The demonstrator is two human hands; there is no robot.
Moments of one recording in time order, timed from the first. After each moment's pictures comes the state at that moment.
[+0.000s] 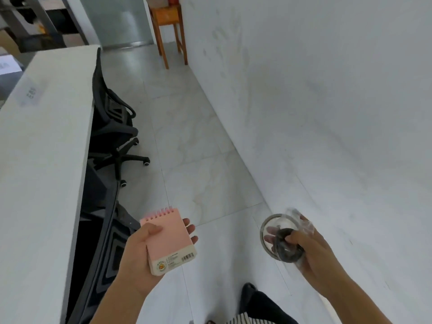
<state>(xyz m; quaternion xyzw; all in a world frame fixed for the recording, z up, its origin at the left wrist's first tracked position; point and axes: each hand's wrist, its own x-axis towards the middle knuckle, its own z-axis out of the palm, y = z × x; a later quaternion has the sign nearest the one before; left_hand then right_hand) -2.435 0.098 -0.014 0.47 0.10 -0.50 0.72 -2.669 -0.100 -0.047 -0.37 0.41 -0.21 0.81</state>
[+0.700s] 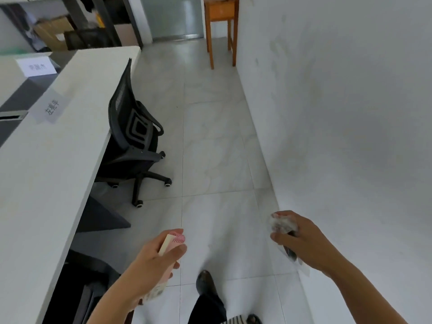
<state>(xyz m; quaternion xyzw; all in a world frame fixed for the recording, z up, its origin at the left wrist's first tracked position) -2.162 -0.165 -0.028 0.81 -0.08 -0.40 0.42 -2.317 -0.436 -0.050 -0.80 0.32 0.06 0.51</state>
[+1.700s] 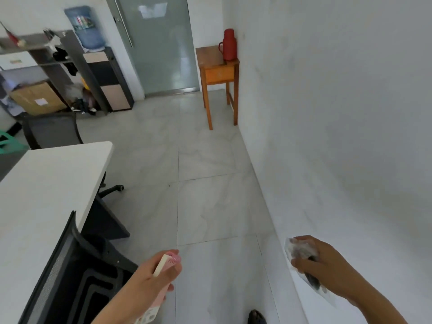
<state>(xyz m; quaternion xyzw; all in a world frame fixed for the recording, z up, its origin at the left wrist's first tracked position) -1.512 -0.595 -0.021 0.82 -0.10 -0.39 0.40 -1.716 -0.889 -0.050 -0.79 0.35 0.06 0.50</state>
